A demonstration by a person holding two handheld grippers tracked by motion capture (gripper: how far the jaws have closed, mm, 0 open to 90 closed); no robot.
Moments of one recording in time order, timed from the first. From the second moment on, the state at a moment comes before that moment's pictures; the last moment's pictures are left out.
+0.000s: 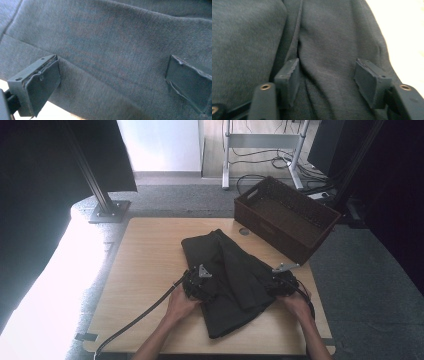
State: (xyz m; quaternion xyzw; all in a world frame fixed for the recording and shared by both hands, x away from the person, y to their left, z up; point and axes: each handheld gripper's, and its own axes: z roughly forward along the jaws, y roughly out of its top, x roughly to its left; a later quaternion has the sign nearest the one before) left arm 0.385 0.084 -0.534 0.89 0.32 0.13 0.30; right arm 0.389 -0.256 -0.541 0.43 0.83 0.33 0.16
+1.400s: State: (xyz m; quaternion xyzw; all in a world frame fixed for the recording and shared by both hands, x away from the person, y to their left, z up) left arm 0.338 0.191 -0.547 0.85 0.38 0.12 0.34; right arm 0.309 -0.167 -0.479 0.31 0.85 0.41 0.13
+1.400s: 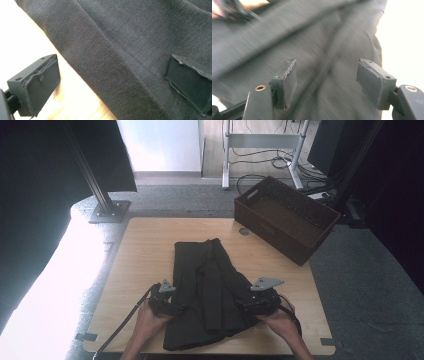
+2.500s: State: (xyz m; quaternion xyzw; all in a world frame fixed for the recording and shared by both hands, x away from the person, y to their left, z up) left arm 0.337 0.191 -0.547 0.85 0.38 0.12 0.34; right arm 0.323 -0.086 -0.469 0.30 0.87 0.37 0.12
